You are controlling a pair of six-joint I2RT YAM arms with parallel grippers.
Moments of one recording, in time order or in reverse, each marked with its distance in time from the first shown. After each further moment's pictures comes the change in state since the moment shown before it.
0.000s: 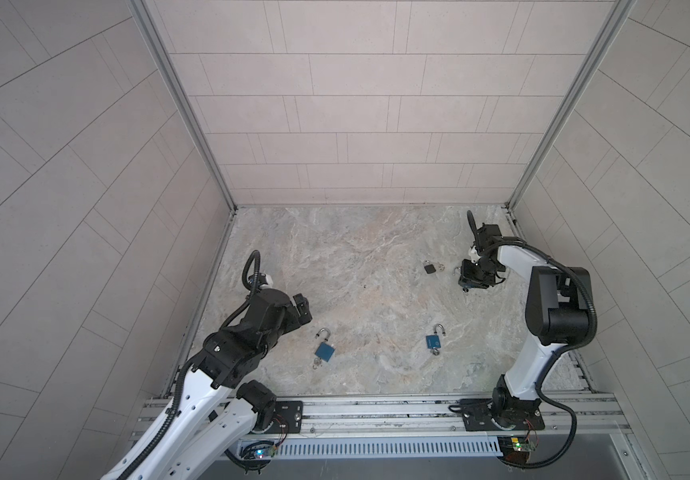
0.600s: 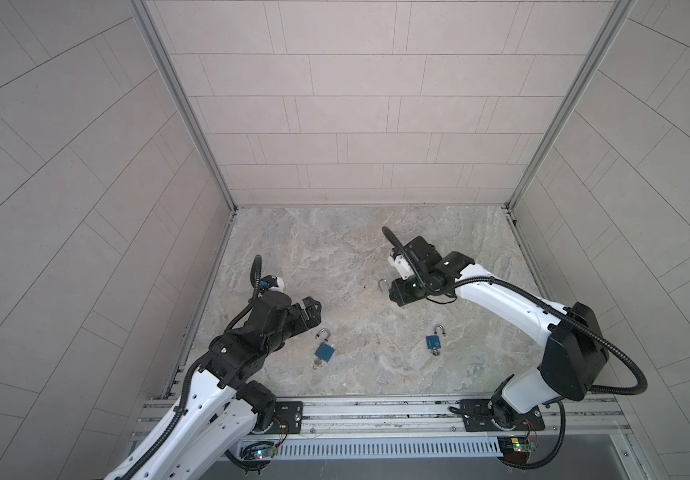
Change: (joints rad) left arm 0.003 -0.002 -0.129 0.164 0.206 -0.044; right arm 0.789 -0.257 -0.034 0.029 0.045 0.143
